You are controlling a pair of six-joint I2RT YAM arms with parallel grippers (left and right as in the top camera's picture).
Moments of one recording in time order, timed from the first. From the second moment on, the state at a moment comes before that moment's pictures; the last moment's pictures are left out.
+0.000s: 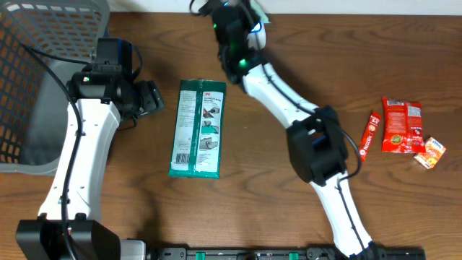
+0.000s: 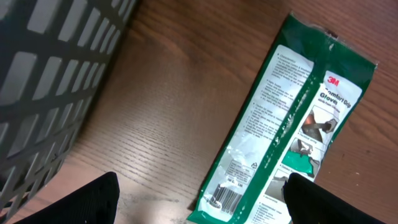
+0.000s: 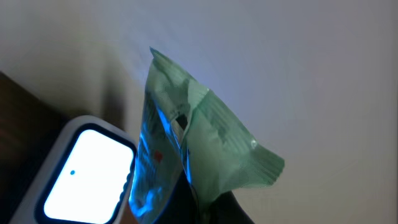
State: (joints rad) left arm -0.02 1.56 1.41 -1.09 -0.03 -0.41; right arm 0.57 2.48 2.09 0.18 0.77 -0.87
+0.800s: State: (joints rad) left arm -0.02 1.56 1.41 -1.09 -0.03 -0.41; right arm 0.60 2.66 2.09 0.38 0.81 -1.21
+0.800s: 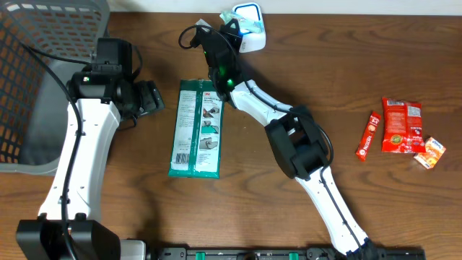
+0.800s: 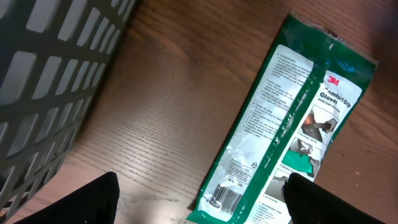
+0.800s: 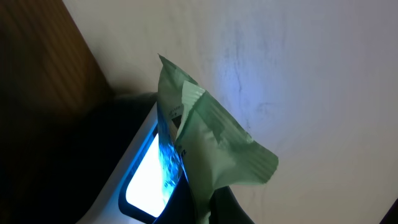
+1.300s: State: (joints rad) left arm -0.02 1.56 1.41 -1.09 -0.03 -0.41; right arm 0.59 2.66 2.09 0.59 0.85 -1.07
